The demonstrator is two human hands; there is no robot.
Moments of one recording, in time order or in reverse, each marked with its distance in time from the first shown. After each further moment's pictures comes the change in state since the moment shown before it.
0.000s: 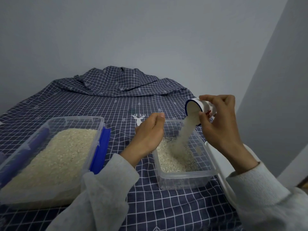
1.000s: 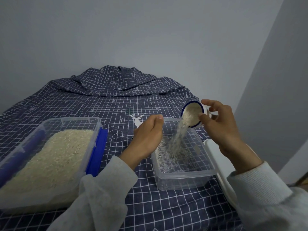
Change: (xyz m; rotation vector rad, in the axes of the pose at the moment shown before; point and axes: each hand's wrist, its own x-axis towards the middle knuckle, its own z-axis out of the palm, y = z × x) left_hand 0.001 -0.007 0.006 0.002 -0.020 -0.028; right_hand 0.003 0.012 0.000 0.226 -0.097 0.382
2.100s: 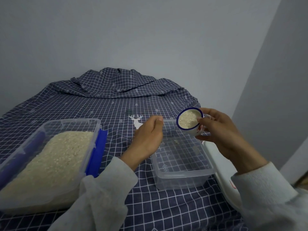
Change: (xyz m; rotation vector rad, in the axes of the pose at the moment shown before) left_hand -0.001 0.001 0.002 0.011 0.004 0.021; right_hand -0.004 -0.003 -0.012 0.277 -0.226 0.307
